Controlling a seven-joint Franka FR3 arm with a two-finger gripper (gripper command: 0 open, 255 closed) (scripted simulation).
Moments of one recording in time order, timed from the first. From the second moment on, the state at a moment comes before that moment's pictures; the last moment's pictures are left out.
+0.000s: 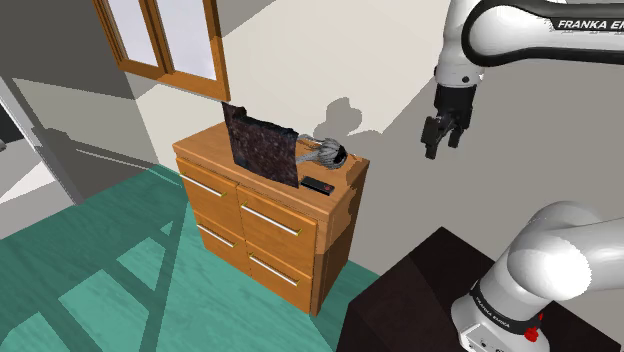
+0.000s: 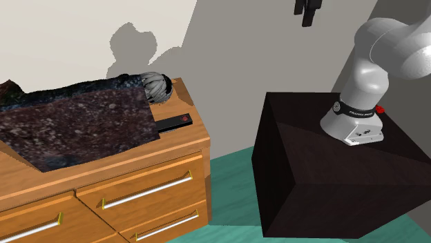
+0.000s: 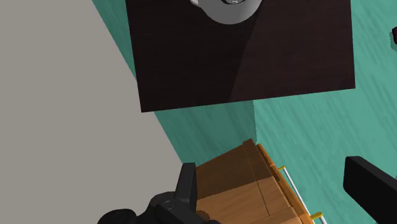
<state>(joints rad) 0.00 -0.79 -0.02 -2.43 -0.05 1.50 0.05</state>
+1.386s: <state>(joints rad) 0.05 -0.08 -0.04 -2.20 -0.05 1.96 -0.08</state>
